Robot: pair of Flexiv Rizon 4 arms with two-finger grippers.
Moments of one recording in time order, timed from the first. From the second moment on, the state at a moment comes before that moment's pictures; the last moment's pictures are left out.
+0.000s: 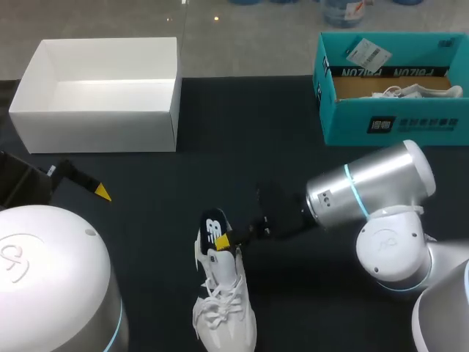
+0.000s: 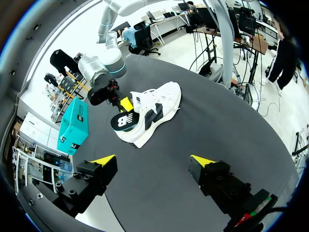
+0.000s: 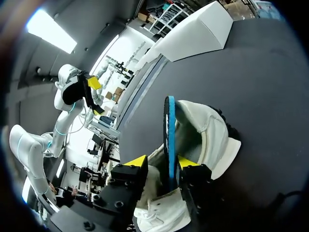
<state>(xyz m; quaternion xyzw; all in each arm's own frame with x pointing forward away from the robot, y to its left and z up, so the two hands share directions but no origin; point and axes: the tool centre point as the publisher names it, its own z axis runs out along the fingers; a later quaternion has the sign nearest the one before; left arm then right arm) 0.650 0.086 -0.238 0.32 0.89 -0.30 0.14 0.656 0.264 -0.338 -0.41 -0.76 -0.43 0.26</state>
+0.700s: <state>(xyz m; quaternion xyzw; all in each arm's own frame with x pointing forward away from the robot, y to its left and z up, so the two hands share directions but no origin) 0.650 0.086 -0.238 0.32 0.89 -0.30 0.14 0.661 0.263 -0.337 -0.41 -0.77 -0.40 0.28</state>
